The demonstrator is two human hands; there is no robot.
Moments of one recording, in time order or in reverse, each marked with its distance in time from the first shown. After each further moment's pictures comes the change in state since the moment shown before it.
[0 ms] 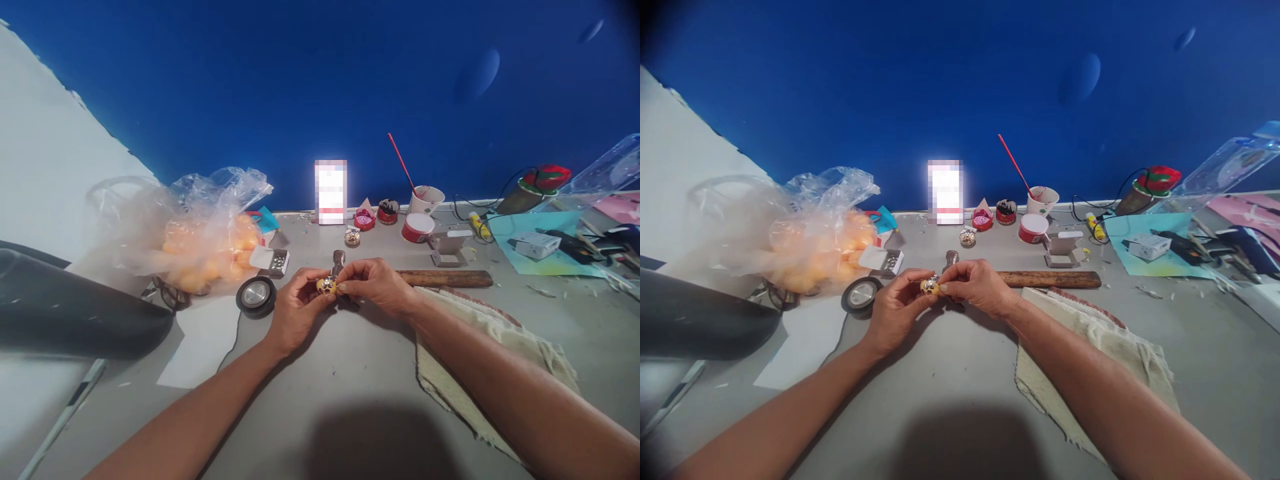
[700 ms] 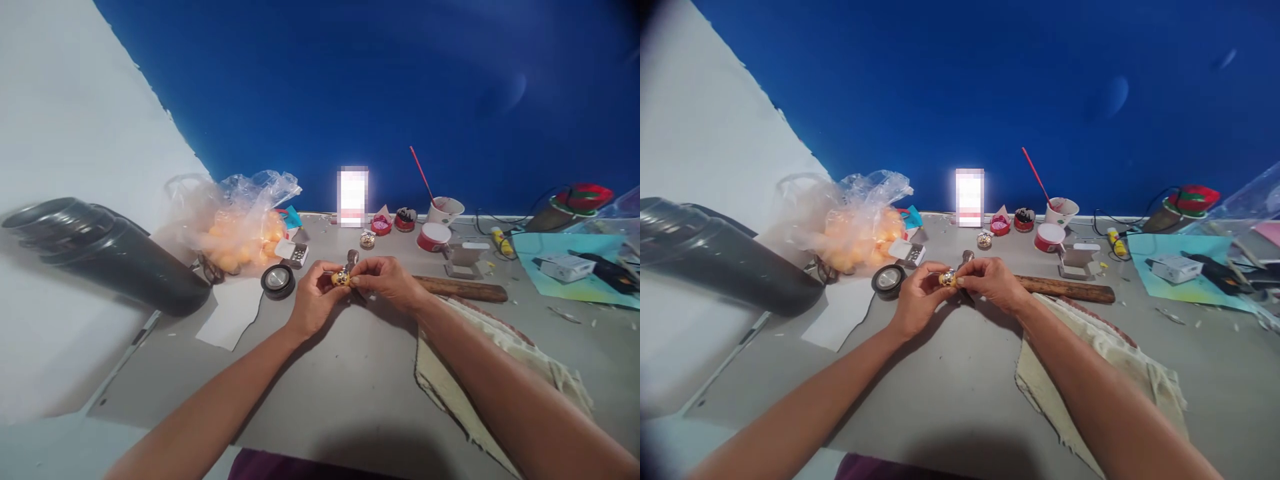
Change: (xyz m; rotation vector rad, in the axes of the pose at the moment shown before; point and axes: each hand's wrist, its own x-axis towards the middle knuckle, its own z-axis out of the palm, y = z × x) left_hand -0.008 0.007 0.019 -0.019 0.119 0.002; right_hand 0.002 -0.002 -0.009 -0.116 -0.035 -0.062
